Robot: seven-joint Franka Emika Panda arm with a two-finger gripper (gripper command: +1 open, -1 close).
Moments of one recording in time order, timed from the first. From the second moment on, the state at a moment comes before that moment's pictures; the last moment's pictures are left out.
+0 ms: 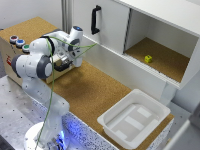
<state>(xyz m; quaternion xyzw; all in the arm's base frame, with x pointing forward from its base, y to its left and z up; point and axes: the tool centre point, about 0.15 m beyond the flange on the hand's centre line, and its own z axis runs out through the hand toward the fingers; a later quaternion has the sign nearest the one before) 0.333 0.173 0.310 -0.99 0.11 0.06 0.06</state>
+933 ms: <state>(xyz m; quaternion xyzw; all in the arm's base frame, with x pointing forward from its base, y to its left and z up) 0.357 0.101 0.298 -0.99 0.15 0.04 0.07</state>
